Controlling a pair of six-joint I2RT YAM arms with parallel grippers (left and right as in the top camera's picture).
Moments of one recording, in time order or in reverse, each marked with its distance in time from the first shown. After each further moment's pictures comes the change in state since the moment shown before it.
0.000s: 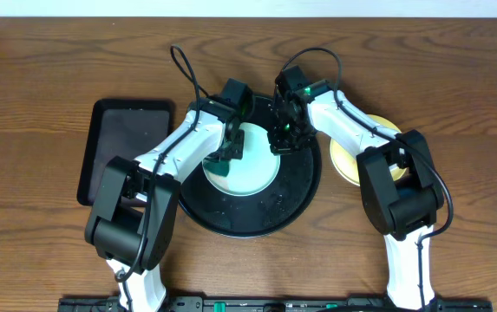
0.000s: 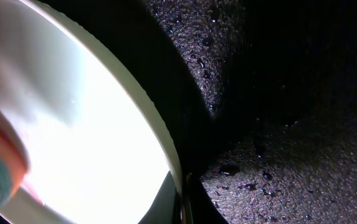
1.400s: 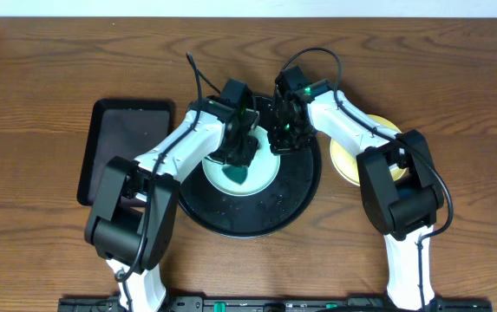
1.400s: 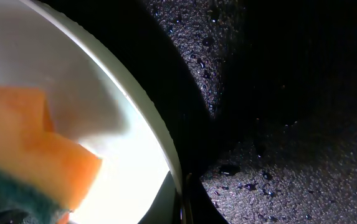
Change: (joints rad) left arm 0.006 0.000 0.000 0.034 0.322 0.252; right arm 0.000 0.000 0.000 0.000 0.000 0.000
